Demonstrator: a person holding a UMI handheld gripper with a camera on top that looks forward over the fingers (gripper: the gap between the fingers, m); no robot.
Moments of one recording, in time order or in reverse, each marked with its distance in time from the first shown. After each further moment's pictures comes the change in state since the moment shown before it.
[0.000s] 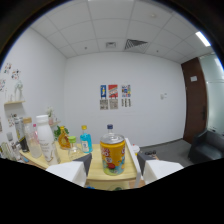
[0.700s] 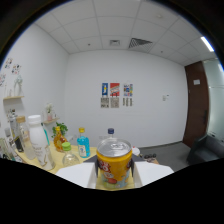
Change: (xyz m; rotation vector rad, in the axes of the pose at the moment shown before) arm 0.000 -0.009 0.036 -0.021 -0.005 -0.050
